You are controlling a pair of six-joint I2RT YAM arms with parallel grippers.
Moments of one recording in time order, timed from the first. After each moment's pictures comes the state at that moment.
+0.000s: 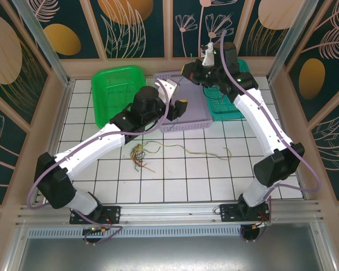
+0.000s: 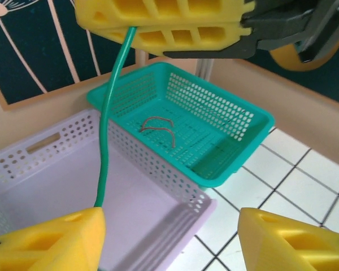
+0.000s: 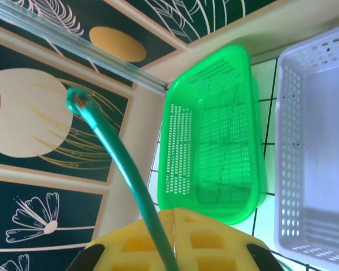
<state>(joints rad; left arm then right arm) -0.77 1.52 1.32 -0.09 -0.02 -0.10 0.43 1.67 1.86 -0.63 -0.46 0.74</state>
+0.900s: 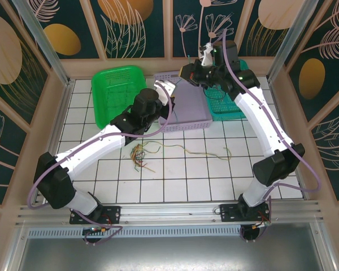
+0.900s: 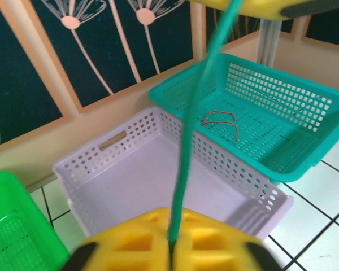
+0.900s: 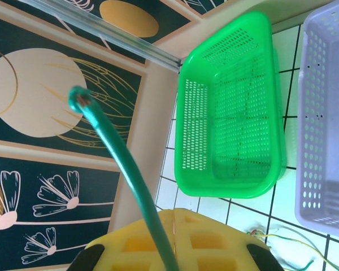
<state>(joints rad) -0.77 1.51 1.28 -0.07 -0.19 0.02 0.43 1.68 1.92 -0.71 -0.55 0.77</state>
